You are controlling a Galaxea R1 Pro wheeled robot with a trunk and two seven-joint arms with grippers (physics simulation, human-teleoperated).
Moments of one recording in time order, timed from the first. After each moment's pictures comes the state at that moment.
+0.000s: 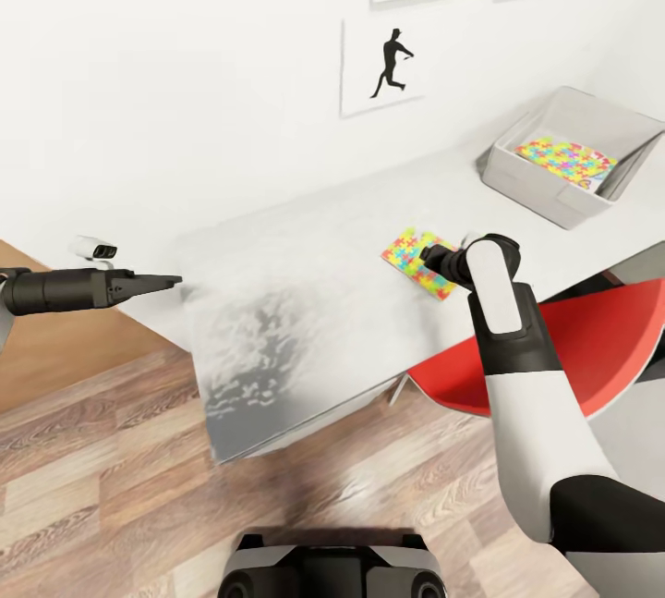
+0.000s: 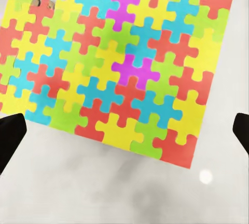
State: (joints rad) left arm -0.93 0.55 0.07 -1.27 0.30 0.99 -1.49; right arm -1.06 0.06 0.03 -1.31 -0.89 0.87 -0.96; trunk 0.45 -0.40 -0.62
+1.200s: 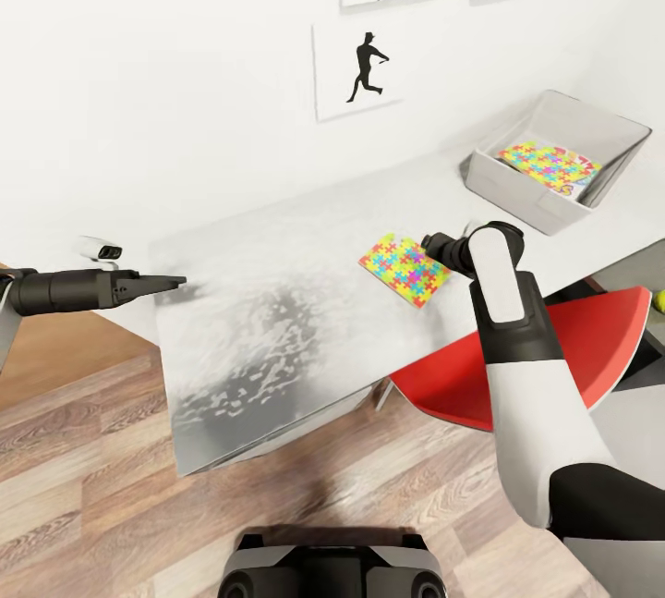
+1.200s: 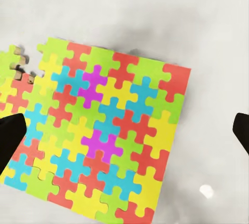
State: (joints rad) left arm -0.93 0.53 0.07 -1.27 0.29 0.99 -1.49; right arm -1.10 0.06 0.03 -1.31 -0.89 0.87 -0.96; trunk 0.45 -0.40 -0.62
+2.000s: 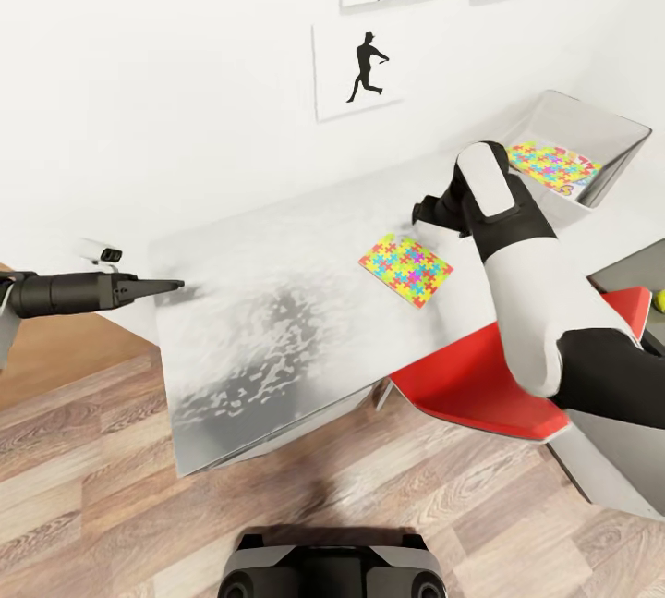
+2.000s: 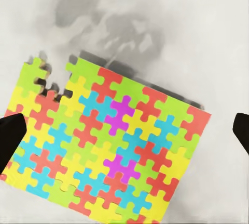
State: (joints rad) left arm -0.93 0.54 0.07 -1.23 0.26 1.00 -1.49; right arm -1.54 0.06 0.03 -0.73 -0.89 1.03 -0.96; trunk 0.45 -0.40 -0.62
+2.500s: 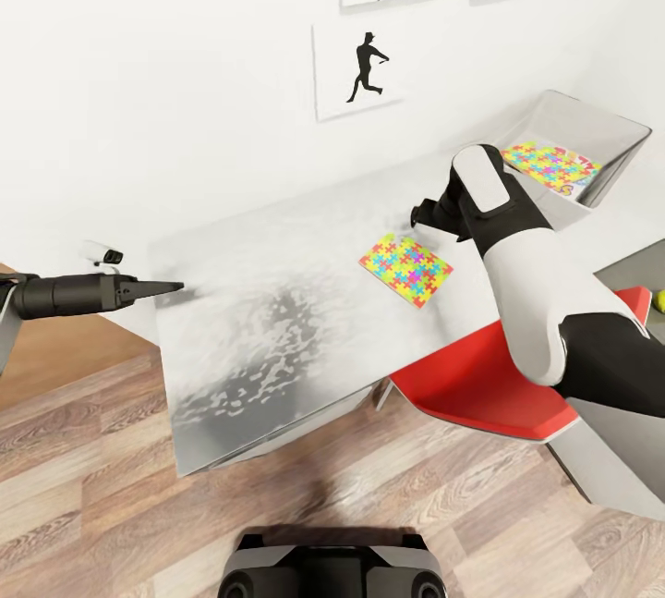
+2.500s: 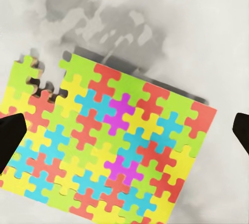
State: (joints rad) left arm -0.93 0.53 0.07 -1.21 0.26 1.00 -1.47; right arm -1.58 0.06 0.03 -0.60 -0.89 0.98 -0.92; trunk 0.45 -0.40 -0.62
